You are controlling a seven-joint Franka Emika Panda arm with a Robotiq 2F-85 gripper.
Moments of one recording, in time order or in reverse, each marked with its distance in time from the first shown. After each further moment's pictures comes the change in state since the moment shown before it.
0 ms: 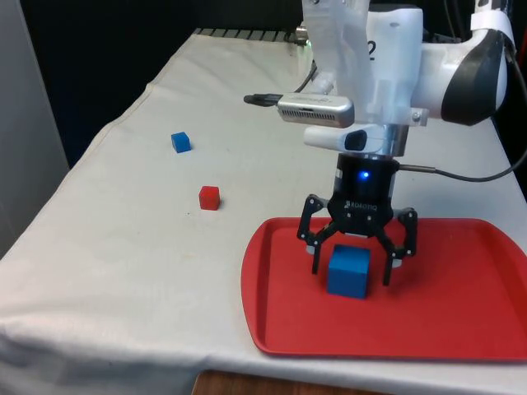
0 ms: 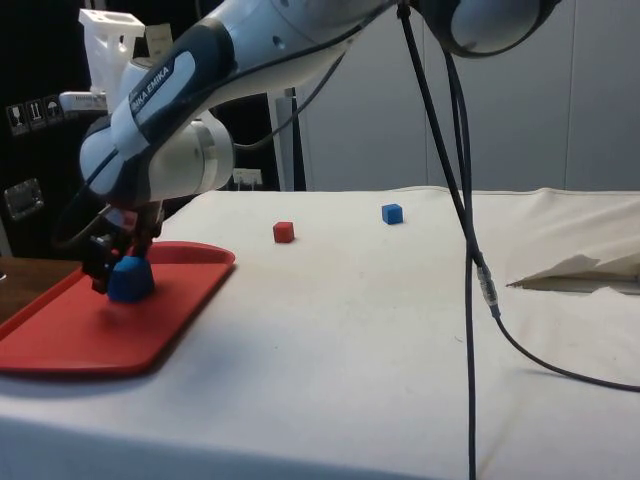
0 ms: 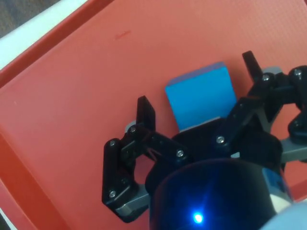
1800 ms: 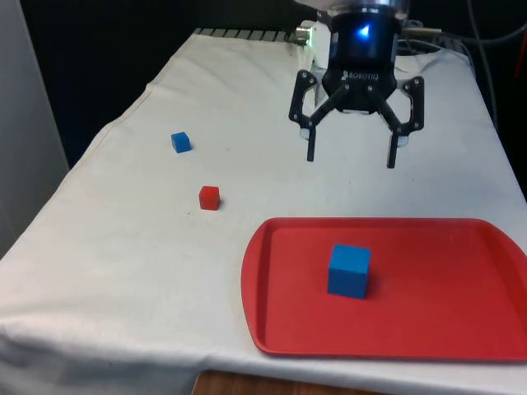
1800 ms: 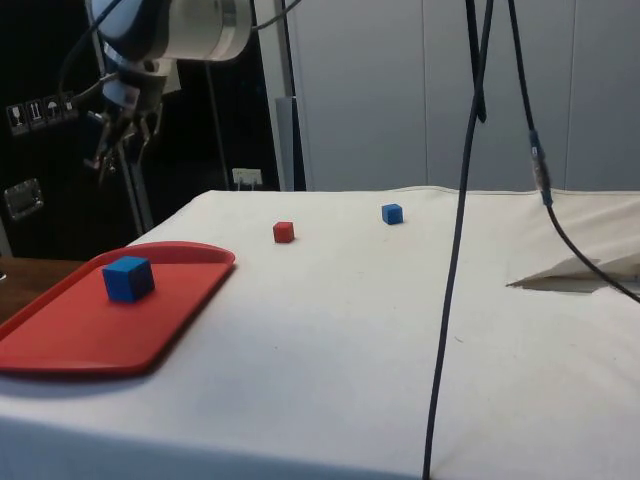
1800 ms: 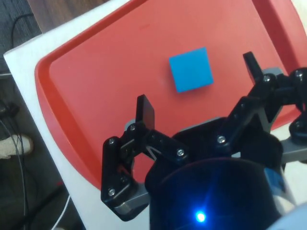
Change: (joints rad) arm 0.021 -0.444 0.020 -0.275 -0.302 0.001 0.028
